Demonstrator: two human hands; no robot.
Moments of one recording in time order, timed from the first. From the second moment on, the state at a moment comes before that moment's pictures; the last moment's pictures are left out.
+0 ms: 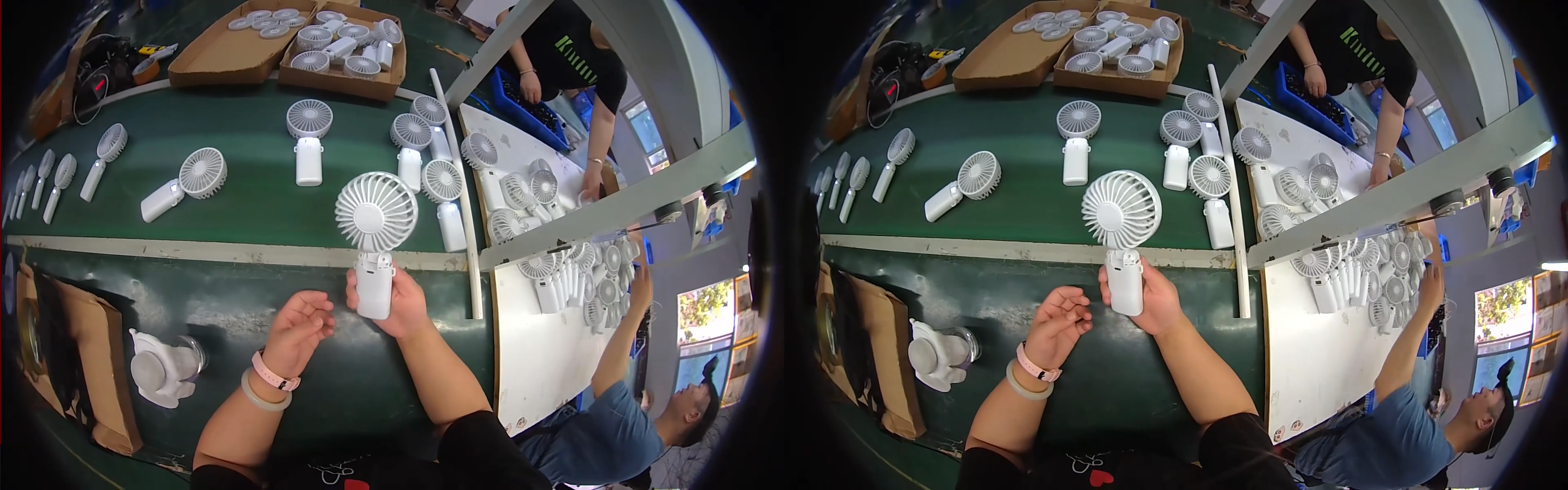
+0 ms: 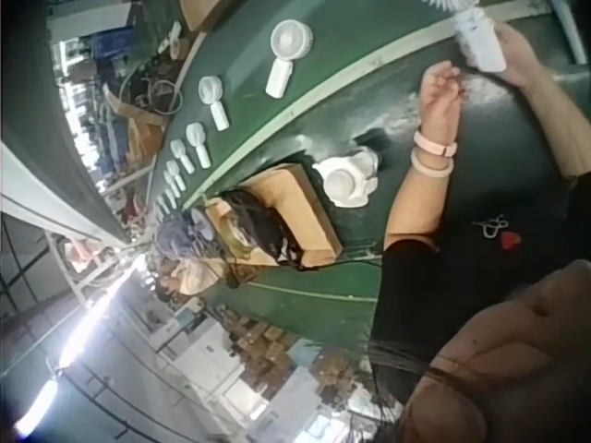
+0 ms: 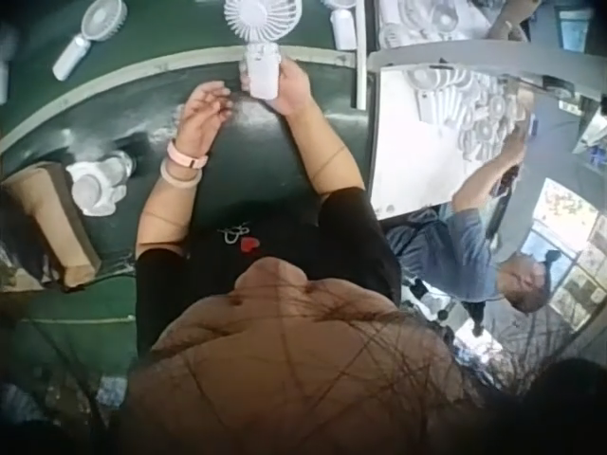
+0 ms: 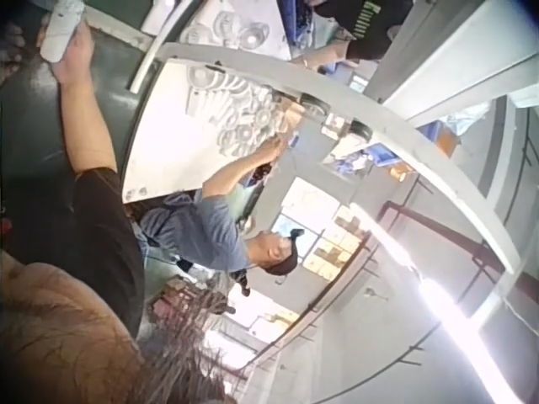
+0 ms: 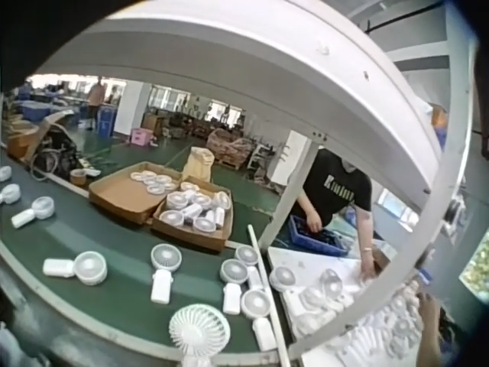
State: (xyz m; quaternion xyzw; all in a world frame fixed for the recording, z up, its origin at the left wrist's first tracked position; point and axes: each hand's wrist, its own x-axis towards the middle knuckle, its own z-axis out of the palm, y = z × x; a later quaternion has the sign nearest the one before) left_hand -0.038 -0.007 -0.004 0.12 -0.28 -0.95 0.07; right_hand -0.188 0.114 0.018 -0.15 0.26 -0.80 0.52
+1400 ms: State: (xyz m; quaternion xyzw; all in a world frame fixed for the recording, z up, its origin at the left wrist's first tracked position) left_hand -0.043 0.014 -0.001 0.10 -0.49 -0.86 0.09; right_hand -0.168 0.111 0.020 -0.20 0.52 -0.72 0.40
